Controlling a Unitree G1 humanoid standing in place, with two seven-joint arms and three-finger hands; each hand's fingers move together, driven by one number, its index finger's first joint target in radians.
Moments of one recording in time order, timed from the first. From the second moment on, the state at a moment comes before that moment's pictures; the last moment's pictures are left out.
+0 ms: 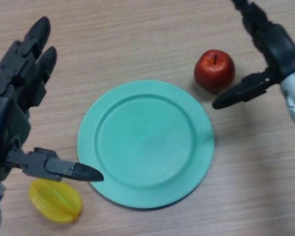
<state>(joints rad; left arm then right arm) 0.03 0.24 0.20 -0.71 -0.18 0.32 -0.23 -0.73 -0.30 0.01 0.56 -0.25 -0.07 0.14</state>
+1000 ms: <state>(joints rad) 0.06 0.24 0.28 -0.66 -0.22 0.25 -0.21 -0.69 -0.18 0.14 0.46 -0.21 -0.03 -0.01</state>
